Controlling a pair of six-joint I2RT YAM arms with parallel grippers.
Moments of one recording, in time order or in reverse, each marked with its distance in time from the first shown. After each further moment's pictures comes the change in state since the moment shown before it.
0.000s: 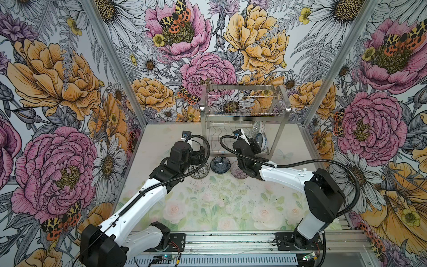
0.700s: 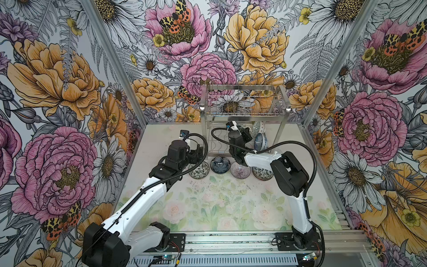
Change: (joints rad) left arm 0.056 0.022 -0.007 0.039 0.080 -0.001; right arm -0.126 0.438 0.335 0.353 0.045 -0.412
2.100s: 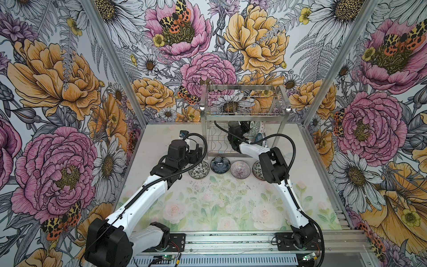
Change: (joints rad) left arm 0.039 0.037 -0.015 0.021 0.042 -0.001; right arm -0.106 0.408 0.574 -0.097 0.059 -0.100
